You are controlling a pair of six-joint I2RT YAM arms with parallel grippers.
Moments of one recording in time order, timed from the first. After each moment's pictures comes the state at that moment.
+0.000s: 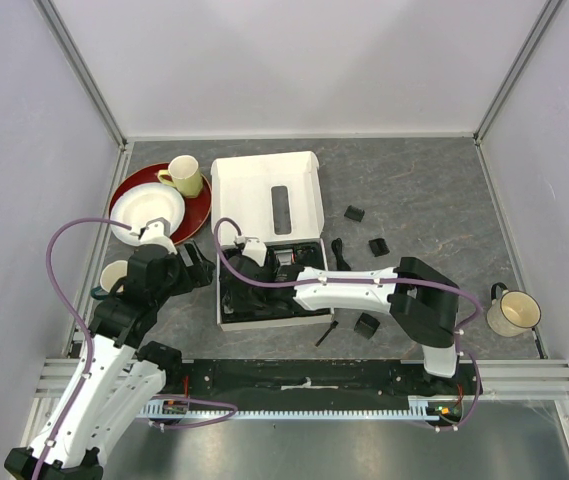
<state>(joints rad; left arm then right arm) -0.33 0.57 0.67 -0.71 -0.13 -0.52 1.24 1.91 1.38 -0.28 0.24 1.07</state>
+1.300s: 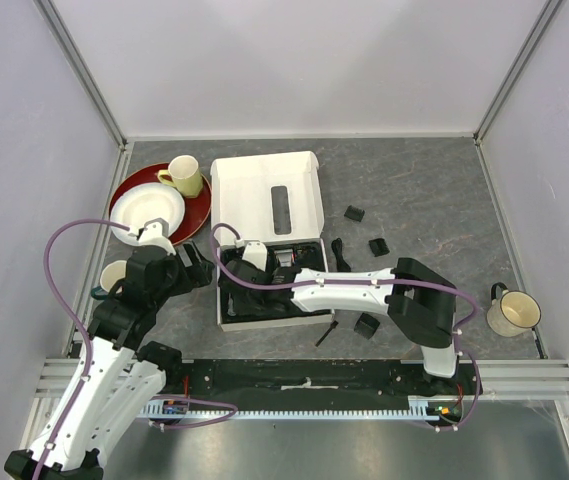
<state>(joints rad) -0.33 0.56 0.67 -0.71 -0.14 -0.53 1.25 1.92 1.39 -0.38 0.29 1.04</state>
